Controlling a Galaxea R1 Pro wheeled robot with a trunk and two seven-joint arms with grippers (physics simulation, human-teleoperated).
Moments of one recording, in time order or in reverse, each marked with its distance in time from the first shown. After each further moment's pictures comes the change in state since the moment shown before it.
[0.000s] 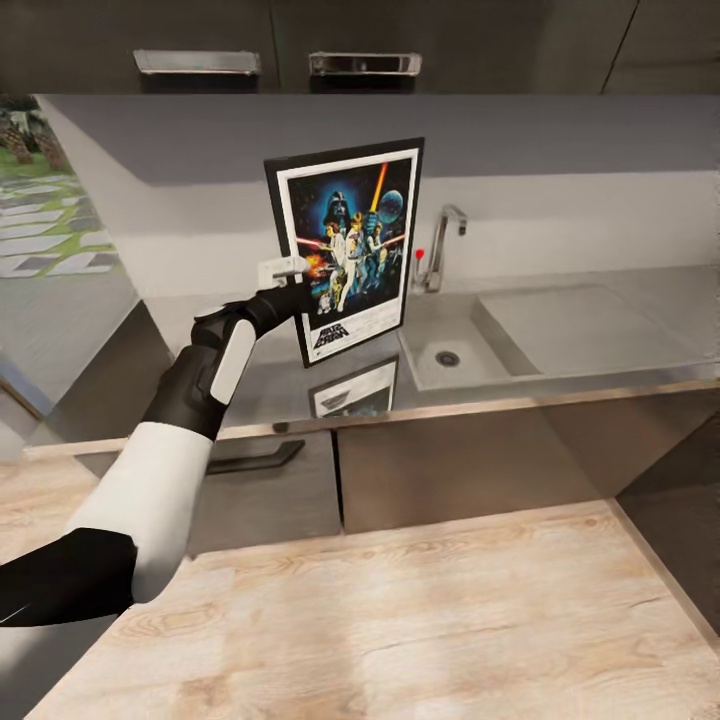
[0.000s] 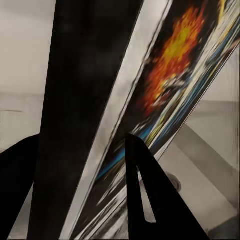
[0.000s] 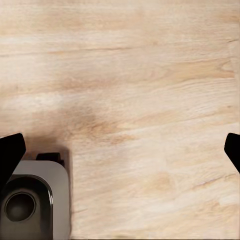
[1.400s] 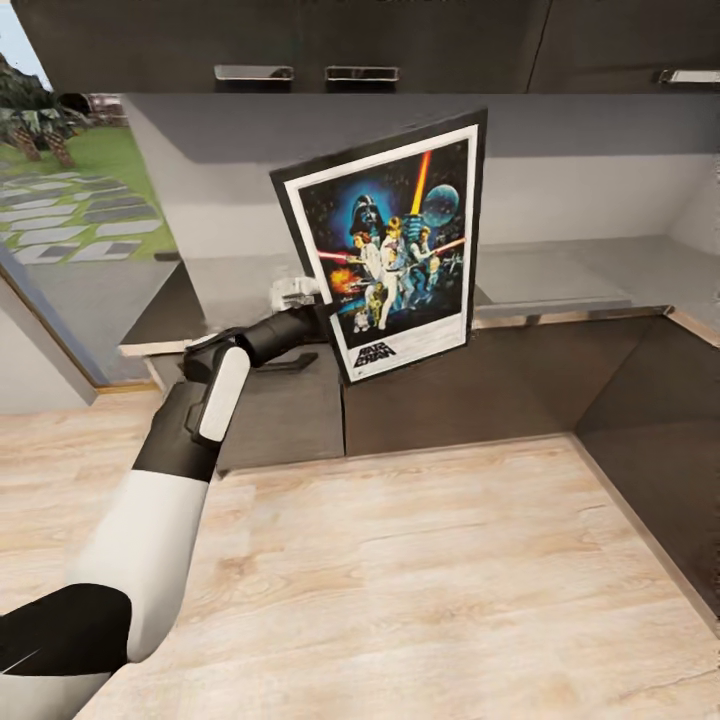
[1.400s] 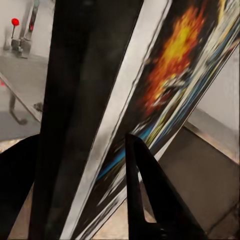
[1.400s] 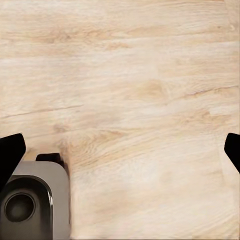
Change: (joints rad) left arm 0.158 0.000 -0.003 -0.221 0.095 0.101 -0.270; right arm 0.000 0.000 -0.003 0.000 0.000 -0.002 0.000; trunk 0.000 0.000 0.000
